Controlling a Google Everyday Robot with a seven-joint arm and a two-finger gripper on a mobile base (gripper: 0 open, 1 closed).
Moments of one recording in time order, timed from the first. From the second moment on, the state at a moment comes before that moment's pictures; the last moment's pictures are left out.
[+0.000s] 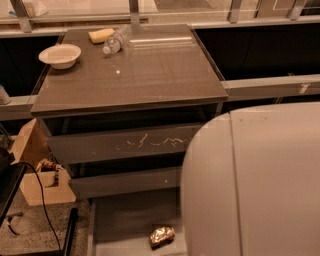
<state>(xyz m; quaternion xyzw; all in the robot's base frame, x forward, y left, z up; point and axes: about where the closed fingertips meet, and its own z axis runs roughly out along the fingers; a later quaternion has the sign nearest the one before) 0.572 -0.242 0.661 -0.76 0.57 -0.06 0.31</state>
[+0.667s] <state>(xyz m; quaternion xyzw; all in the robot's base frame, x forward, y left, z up) 0.574 -0.235 0.642 -0.77 0.58 -0.14 0.24</state>
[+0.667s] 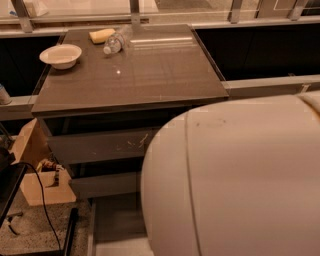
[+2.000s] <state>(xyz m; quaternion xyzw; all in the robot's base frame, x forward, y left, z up) 0.616 -0.257 0.624 -0.76 0.61 -0.06 0.23</state>
